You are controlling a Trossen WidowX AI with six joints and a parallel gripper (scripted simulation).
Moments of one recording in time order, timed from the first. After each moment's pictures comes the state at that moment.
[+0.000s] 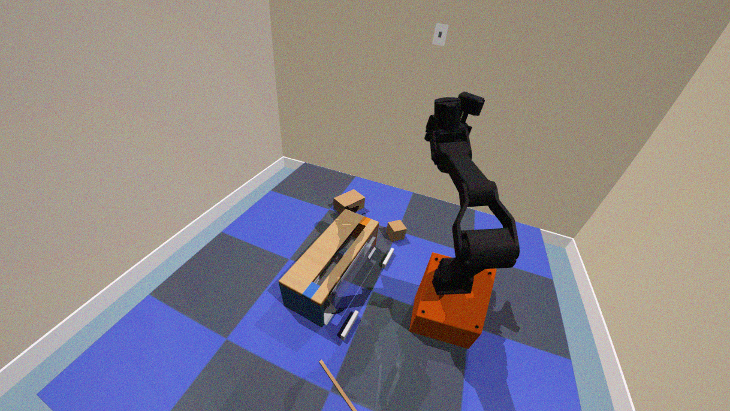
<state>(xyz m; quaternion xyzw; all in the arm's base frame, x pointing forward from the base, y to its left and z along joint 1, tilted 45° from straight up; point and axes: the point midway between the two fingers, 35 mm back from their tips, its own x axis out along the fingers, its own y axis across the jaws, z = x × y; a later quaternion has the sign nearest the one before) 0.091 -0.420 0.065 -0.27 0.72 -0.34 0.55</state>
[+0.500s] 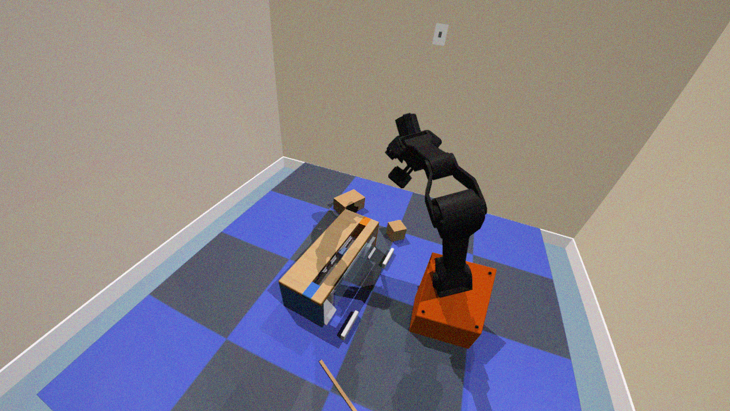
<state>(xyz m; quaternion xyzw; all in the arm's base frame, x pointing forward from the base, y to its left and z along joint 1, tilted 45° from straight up) 0.202 -0.312 -0.055 0.07 0.66 -0.19 0.72</state>
